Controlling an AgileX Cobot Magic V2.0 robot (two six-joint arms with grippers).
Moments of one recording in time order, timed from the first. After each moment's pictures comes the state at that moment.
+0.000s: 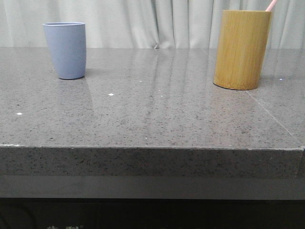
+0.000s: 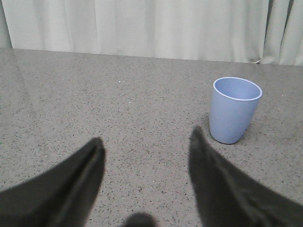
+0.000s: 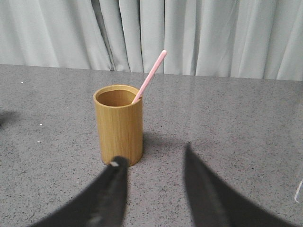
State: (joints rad) left arm 0.02 0.48 -0.62 -0.04 0.41 0.01; right arm 0.08 0.32 -0.61 0.07 0.48 0.00
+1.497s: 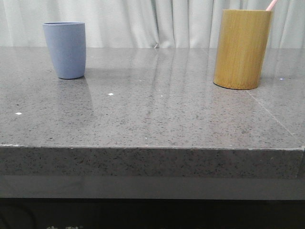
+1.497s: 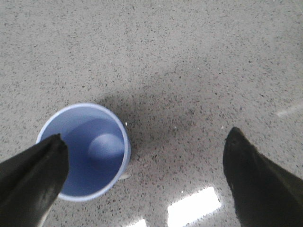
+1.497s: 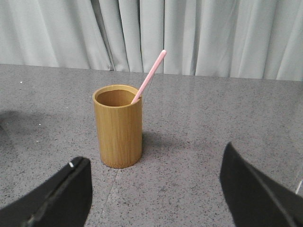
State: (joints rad) left arm -0.38 1.92 -2.17 -0.03 1.25 0.11; right arm 0.08 0.32 -0.61 0.07 0.48 0.00
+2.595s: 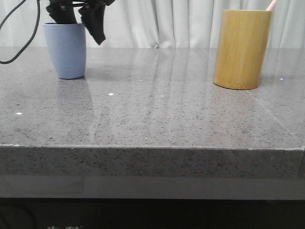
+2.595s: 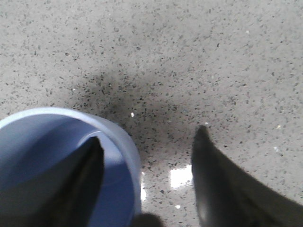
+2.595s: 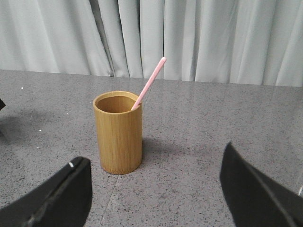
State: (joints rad) left arm -0.36 2.11 -2.19 0.00 1.26 0.09; right arm 0.08 0.32 -0.61 0.07 0.46 0.00
